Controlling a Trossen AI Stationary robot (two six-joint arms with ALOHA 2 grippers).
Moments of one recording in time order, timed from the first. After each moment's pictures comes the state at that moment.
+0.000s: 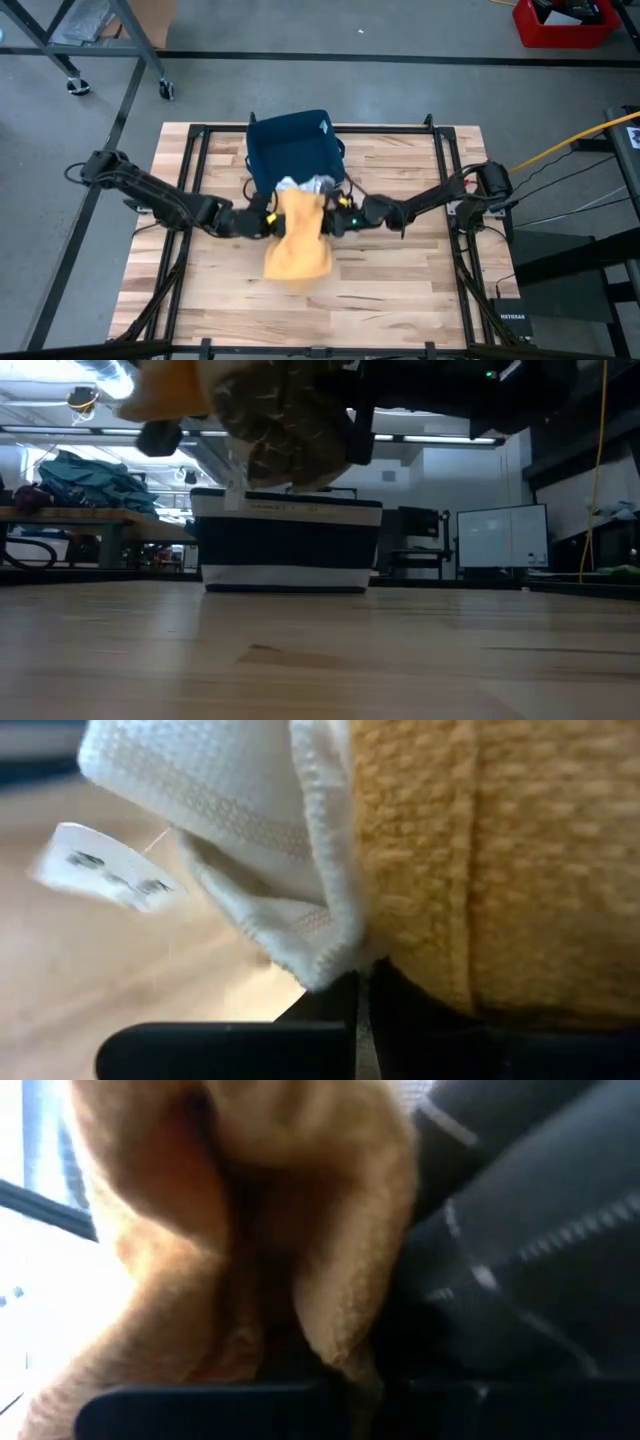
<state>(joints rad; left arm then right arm) -0.35 1.26 0.79 -0.06 -0.51 -1.43 0.11 1.78 0.84 1.06 -0.01 1.17</state>
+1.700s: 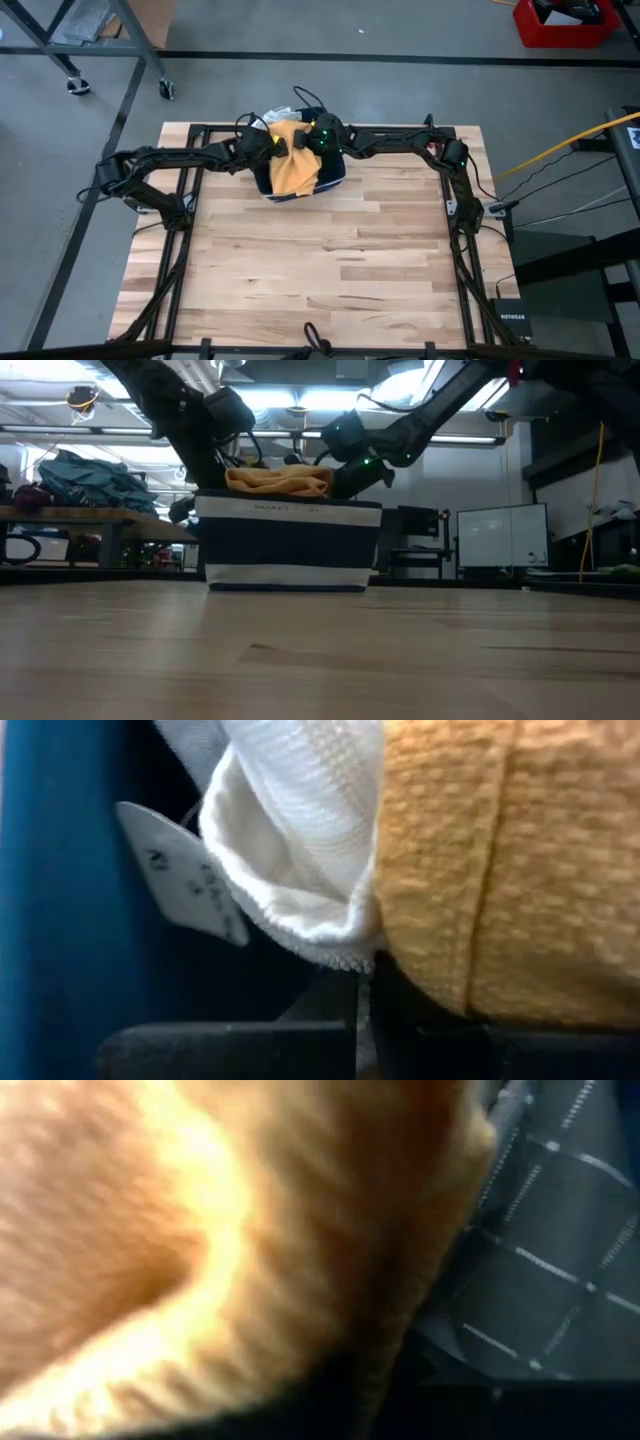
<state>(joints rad) 0.47 1.41 0.79 -0.18 -0.40 -1.11 -0.45 2.10 1.44 0.20 -0.17 1.14</state>
